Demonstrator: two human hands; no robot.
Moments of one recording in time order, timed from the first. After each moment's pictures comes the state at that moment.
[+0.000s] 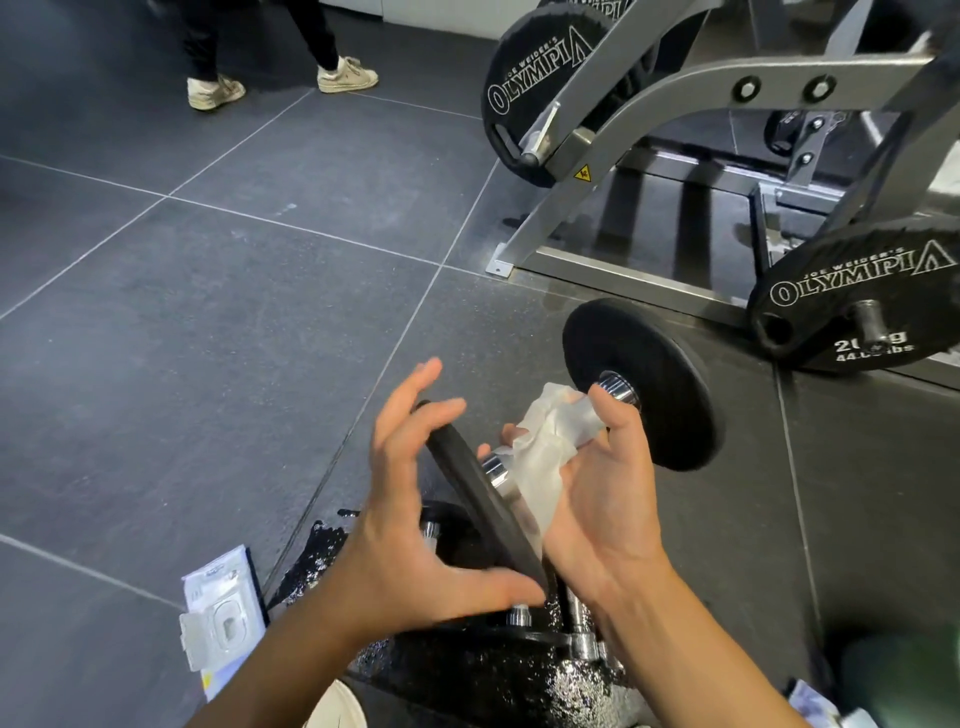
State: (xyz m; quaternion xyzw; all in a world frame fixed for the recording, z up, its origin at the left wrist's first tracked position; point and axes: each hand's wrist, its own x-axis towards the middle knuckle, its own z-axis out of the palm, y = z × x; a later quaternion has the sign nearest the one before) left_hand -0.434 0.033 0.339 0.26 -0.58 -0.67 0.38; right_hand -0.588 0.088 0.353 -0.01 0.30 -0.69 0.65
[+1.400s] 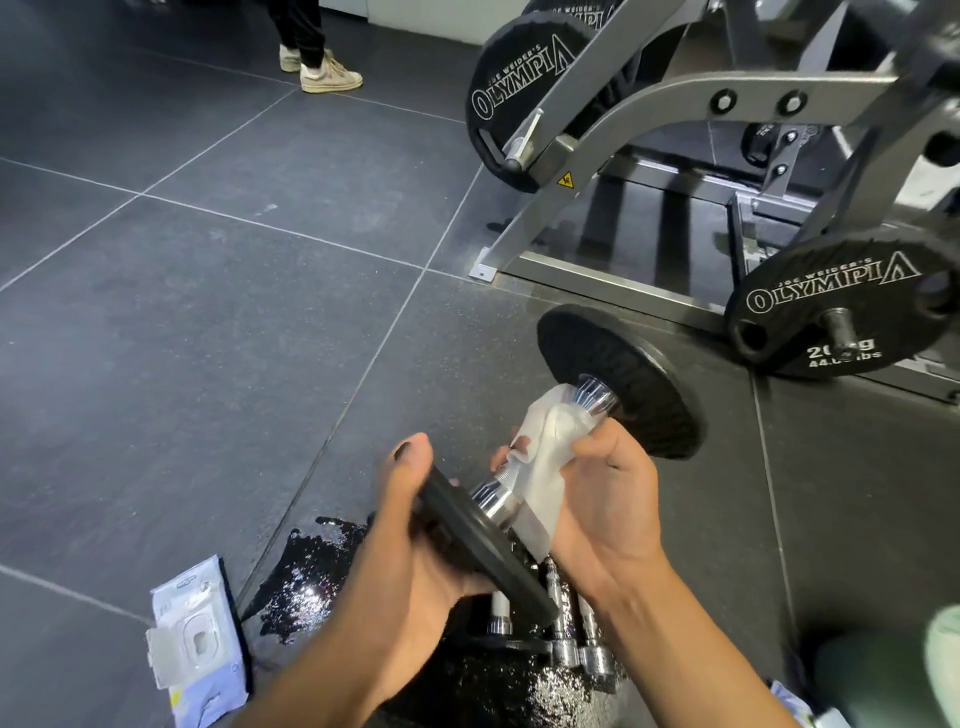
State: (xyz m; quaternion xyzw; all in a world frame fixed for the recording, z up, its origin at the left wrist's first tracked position) left_hand -0.454 0.067 0.354 0.31 -0.25 -0.85 0.34; right_hand -0.609 0.090 0.346 -0.09 0.29 -0.72 0.62
